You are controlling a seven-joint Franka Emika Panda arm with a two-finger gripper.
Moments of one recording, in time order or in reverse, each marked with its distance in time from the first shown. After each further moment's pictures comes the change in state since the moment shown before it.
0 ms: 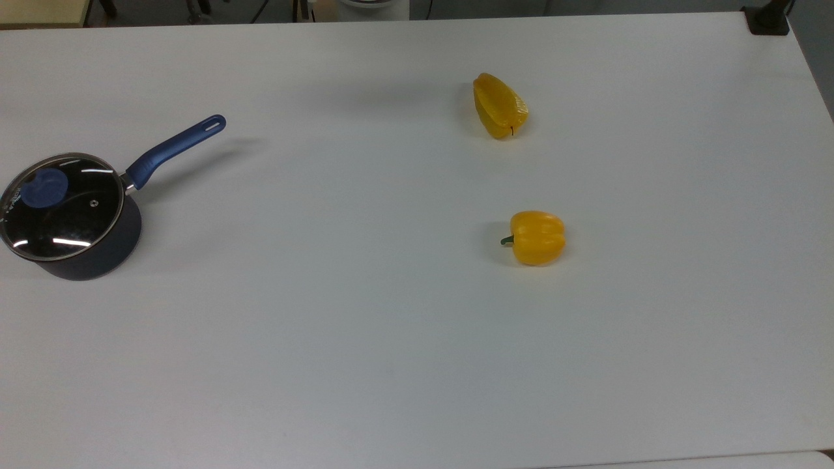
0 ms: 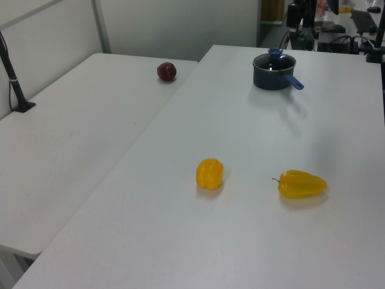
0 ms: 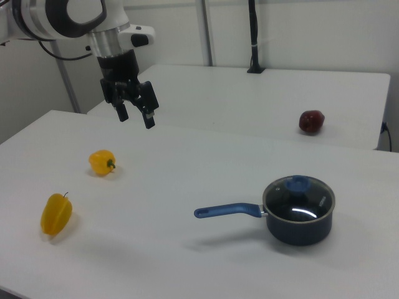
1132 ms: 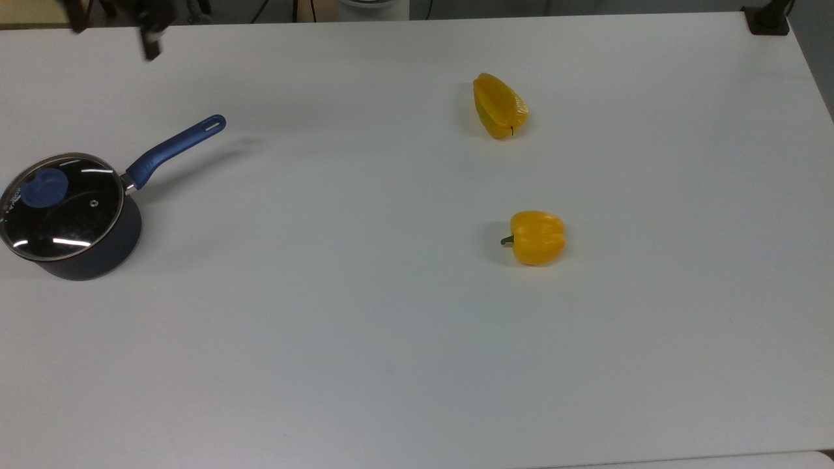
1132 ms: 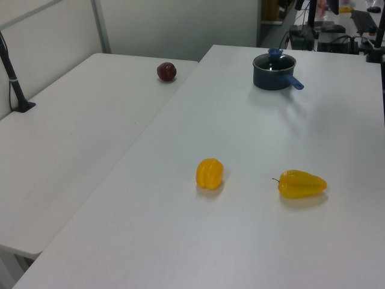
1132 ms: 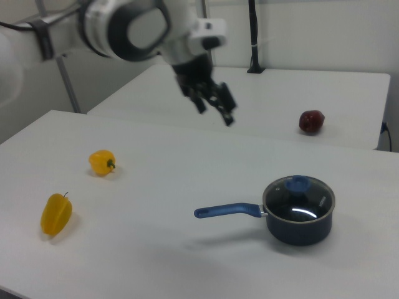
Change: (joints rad) arm -0.255 0.110 -0.009 0.049 0.031 0.359 -0.048
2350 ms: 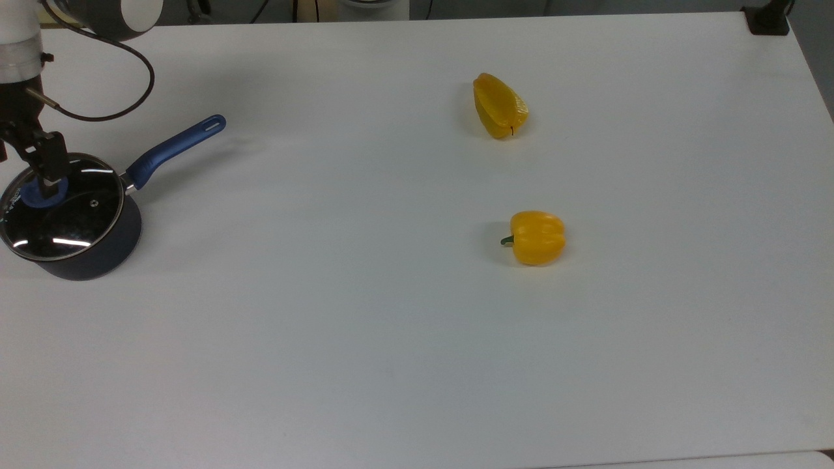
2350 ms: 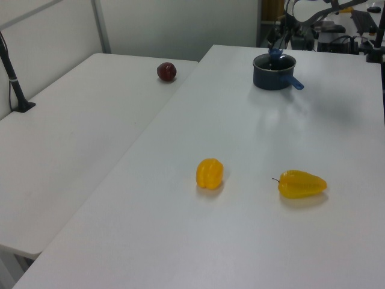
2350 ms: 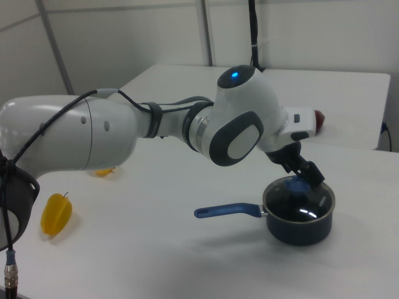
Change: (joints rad) arm -0.175 0.357 0.002 -0.003 -0.014 0.540 -0.004
